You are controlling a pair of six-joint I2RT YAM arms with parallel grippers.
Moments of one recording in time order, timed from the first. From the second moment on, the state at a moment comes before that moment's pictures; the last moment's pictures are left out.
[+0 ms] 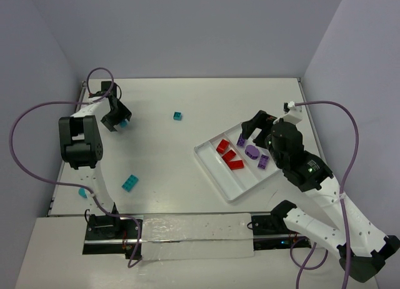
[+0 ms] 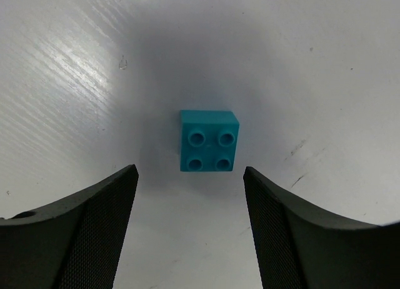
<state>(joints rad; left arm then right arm) 0.03 2.06 1.53 -0.62 -0.19 -0.70 0.60 0.76 0.96 -0.55 0.46 0.69</state>
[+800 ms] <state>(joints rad) -0.01 2.11 1.59 -0.63 -0.25 -0.70 0.60 0.74 0.96 -0.55 0.46 0.69</state>
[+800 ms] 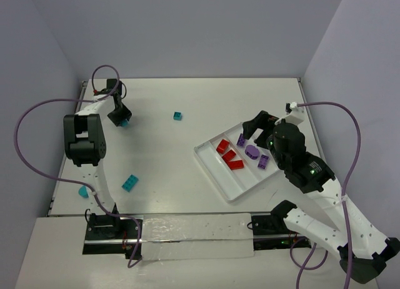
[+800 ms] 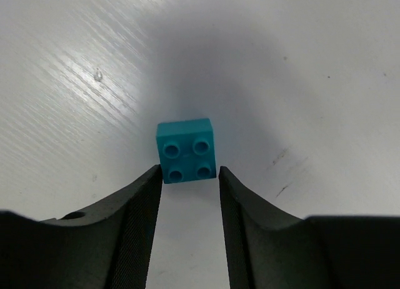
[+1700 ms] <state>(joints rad) -0.02 2.11 1.59 -0.63 -0.25 -0.68 0.60 0.70 0.96 -0.56 0.46 0.69</state>
